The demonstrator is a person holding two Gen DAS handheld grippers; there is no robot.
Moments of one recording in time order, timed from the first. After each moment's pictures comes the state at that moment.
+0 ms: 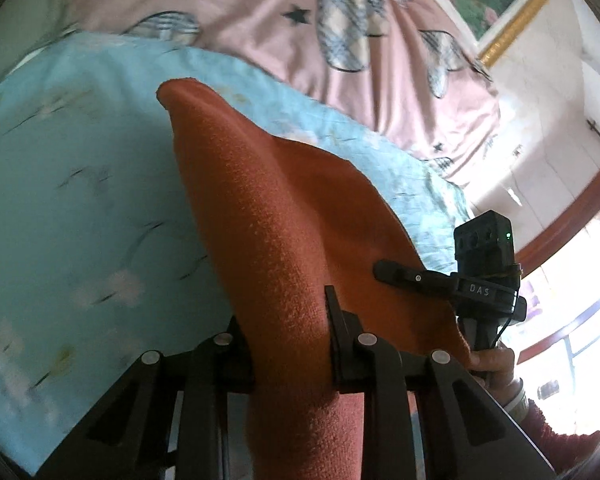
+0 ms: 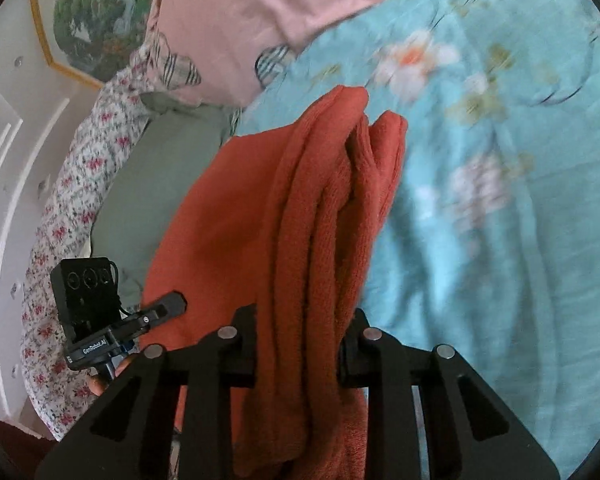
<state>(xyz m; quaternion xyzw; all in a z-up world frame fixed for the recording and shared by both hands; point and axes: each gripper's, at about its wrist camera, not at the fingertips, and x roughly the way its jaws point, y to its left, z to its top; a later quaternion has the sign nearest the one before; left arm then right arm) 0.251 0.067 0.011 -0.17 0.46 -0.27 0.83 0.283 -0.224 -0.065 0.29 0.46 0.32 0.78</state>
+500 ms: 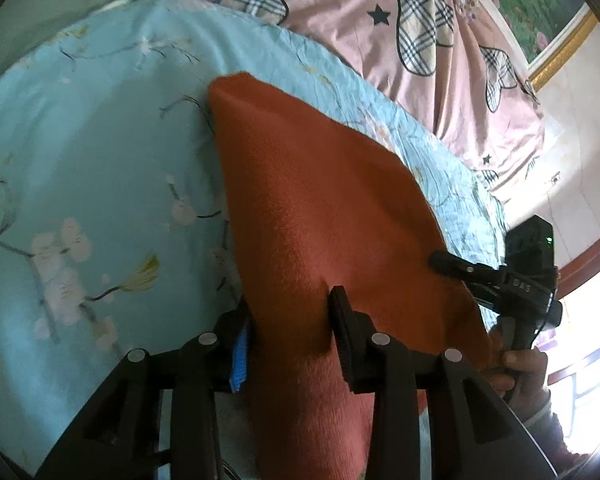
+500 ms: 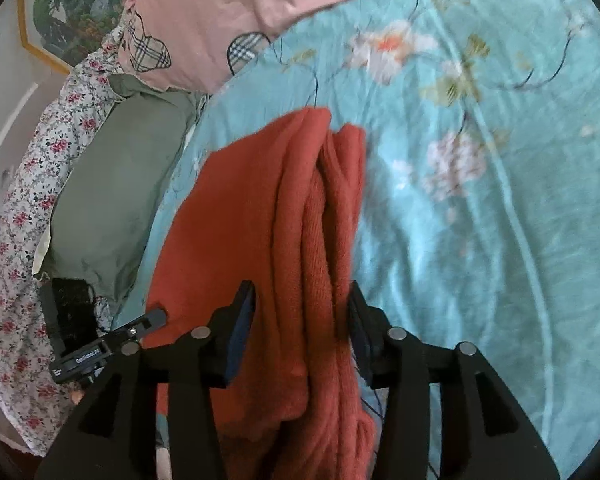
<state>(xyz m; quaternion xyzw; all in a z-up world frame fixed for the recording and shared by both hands) 0.217 0.121 -0.033 -0.20 0.48 -0.19 0.83 0.267 -0.229 -0.067 0.24 0.47 0.25 0.81</state>
